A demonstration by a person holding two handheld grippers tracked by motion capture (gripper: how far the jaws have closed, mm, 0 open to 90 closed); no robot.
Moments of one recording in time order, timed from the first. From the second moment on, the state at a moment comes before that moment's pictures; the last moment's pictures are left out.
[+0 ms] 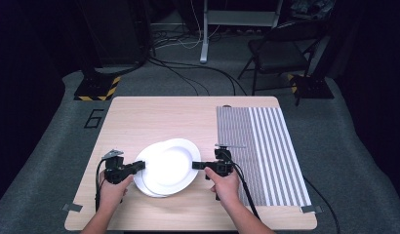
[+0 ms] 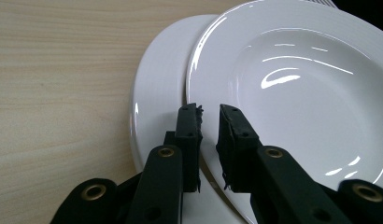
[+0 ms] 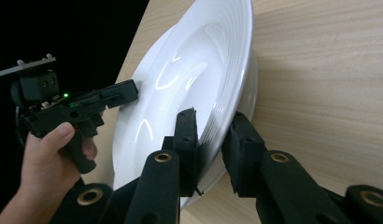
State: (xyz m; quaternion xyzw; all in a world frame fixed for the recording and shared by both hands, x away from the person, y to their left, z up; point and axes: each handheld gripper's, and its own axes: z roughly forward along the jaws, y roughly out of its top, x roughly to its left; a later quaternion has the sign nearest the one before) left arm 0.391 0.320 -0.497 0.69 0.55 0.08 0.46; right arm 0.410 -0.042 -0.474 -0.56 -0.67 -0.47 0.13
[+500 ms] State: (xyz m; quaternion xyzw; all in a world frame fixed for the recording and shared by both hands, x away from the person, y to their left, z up) left arm 0.391 0.319 -0.498 0.69 0.55 0.07 0.47; right arm 0.414 -0.043 -0.476 -0.57 -0.65 -0.48 0.14
